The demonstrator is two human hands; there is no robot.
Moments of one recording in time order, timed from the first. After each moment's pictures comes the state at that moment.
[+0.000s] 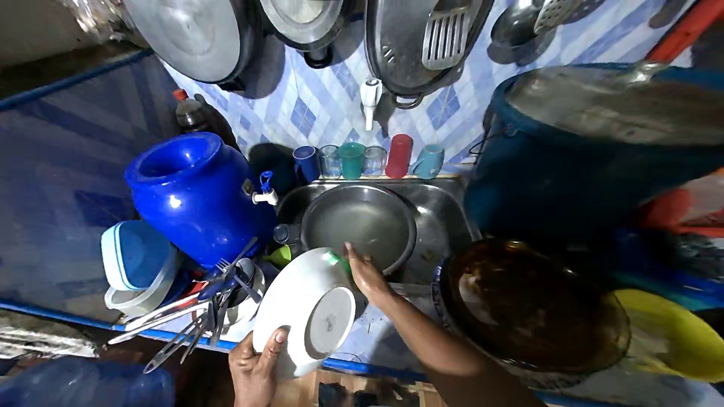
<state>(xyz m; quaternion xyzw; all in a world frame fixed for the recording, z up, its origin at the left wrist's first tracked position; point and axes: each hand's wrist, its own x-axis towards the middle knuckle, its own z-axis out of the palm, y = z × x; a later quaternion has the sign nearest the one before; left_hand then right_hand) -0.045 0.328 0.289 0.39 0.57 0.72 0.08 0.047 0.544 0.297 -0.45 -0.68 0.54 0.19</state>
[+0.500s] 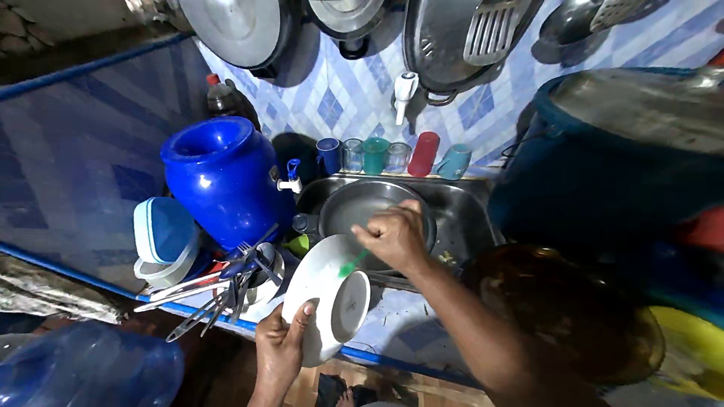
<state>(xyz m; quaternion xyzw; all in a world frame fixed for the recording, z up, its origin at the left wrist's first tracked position) -0.037 0.333 0.319 0.37 0.62 0.69 0.08 0.042 0.562 0.357 -0.14 -0.88 0.10 0.44</state>
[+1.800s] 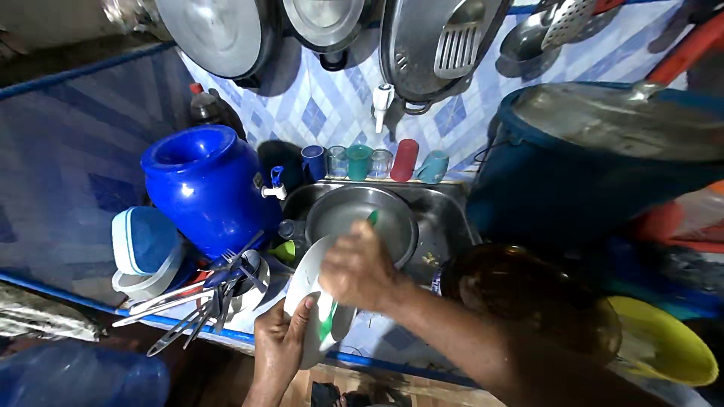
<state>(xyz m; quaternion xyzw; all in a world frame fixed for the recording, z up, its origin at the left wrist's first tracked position) -0.022 0.351 0.336 0.40 0.65 0.65 0.06 0.056 0.516 0.380 0.02 -0.90 -0.04 0.44</state>
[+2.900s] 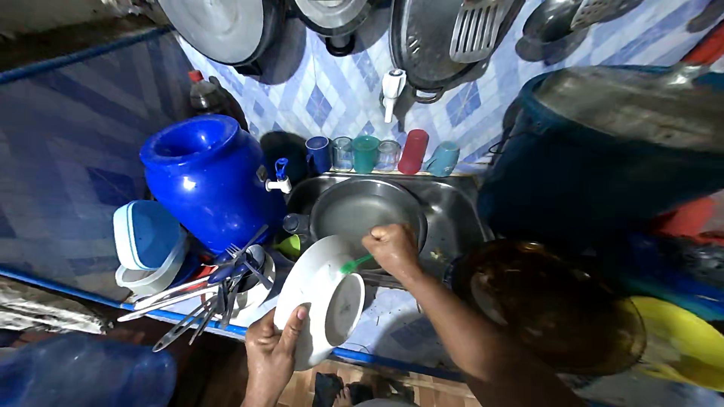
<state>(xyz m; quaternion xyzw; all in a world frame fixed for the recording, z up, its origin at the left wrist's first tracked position) -0.040 0.334 0.316 0.40 0.61 0.69 0.07 0.056 0.562 0.336 -0.31 -0.86 0.23 0.34</state>
